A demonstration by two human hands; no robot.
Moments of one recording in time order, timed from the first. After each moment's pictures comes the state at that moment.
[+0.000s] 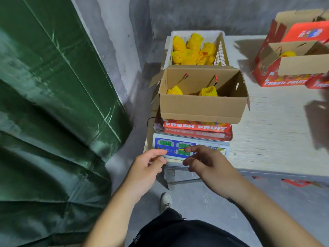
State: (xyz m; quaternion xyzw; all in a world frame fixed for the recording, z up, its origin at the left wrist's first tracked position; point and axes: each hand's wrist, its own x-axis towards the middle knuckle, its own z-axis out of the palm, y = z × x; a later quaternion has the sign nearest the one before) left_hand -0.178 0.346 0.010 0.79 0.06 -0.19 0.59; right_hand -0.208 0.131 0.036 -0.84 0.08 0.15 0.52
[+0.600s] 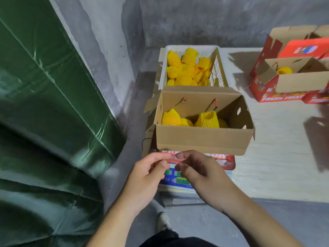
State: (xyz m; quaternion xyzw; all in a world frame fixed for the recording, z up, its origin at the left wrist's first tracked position) left_hand -0.092 0.326 0.037 0.77 -0.03 -0.16 0.62; right_hand -0.123 0.135 0.054 -0.82 0.04 0.09 0.56
